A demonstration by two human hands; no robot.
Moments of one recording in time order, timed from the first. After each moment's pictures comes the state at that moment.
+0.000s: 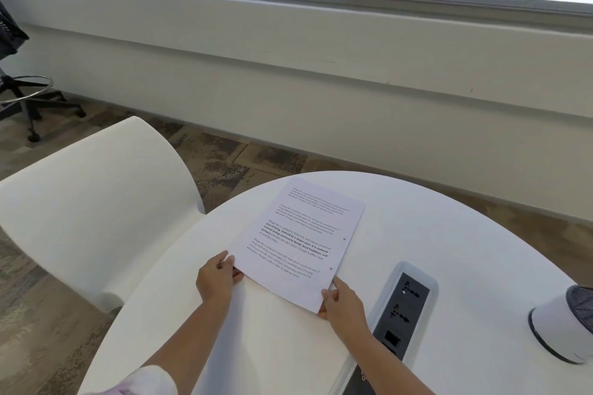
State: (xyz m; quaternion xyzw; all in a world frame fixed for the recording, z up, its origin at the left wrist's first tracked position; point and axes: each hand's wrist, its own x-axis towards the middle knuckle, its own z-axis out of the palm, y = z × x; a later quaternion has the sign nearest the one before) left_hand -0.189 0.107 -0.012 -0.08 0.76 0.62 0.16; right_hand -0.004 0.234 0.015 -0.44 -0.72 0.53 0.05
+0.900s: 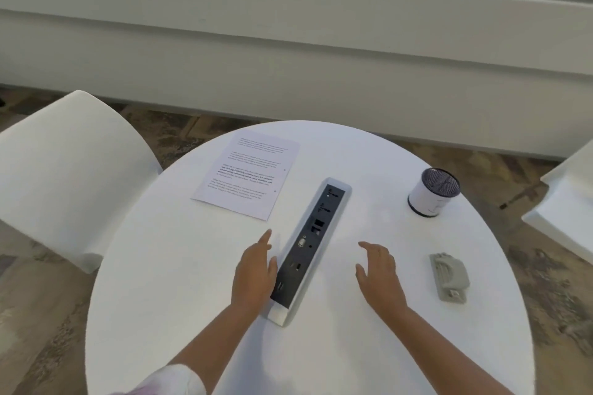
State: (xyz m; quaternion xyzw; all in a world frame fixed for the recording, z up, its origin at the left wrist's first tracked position) left_hand 0.042 0.052 0.037 0.37 0.84 0.36 0.15; right_hand 0.235 0.188 0.047 -0.48 -0.83 0.27 0.11
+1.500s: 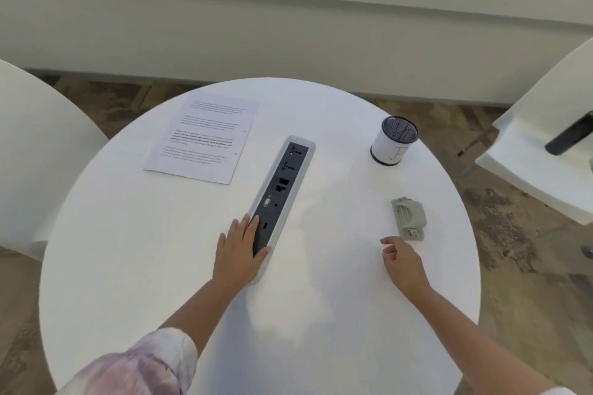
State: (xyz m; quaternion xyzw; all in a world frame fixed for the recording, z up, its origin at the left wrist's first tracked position) left_hand 0.064 0.053 -0.008 0.50 0.84 0.10 0.18; right_hand 0.349 0.194 0.022 -0.62 -0.70 0.34 0.09
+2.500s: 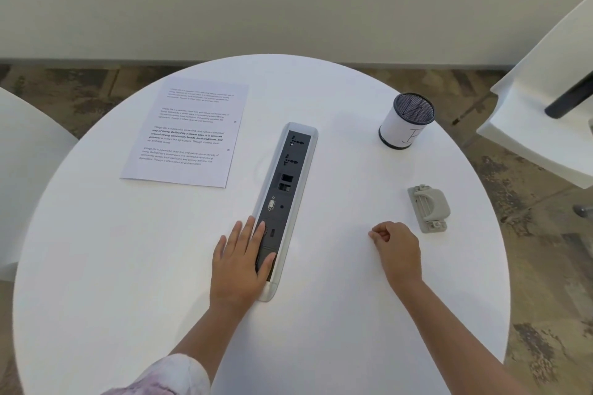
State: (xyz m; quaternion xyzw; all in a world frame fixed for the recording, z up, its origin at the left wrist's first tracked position) left_hand 0.046 0.048 -0.026 0.54 0.83 0.11 0.11; right_hand 0.282 0.193 0.008 -0.67 -0.68 0.25 0.17
